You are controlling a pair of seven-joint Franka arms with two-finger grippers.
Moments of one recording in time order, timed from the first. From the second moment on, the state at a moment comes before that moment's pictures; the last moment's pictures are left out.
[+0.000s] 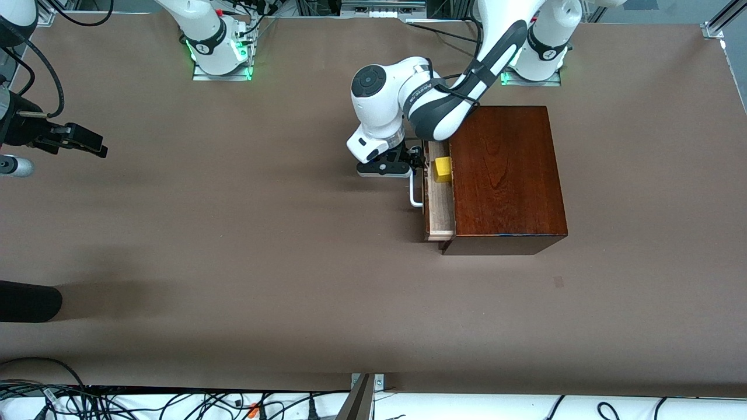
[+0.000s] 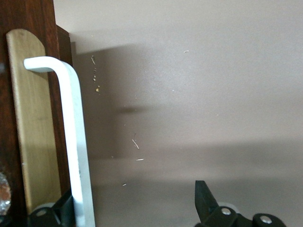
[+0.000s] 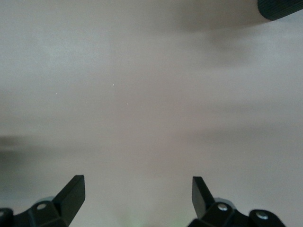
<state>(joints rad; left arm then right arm) -0.51 0.57 -0.40 -1.68 0.43 2.08 -1.01 0.06 0.07 -0.09 -1.58 0.01 1.56 0.04</state>
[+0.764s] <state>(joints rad) -0.53 0.58 -0.39 -1.67 0.43 2.09 -1.02 0.06 0.07 -0.09 -1.58 0.01 1.56 0.04</state>
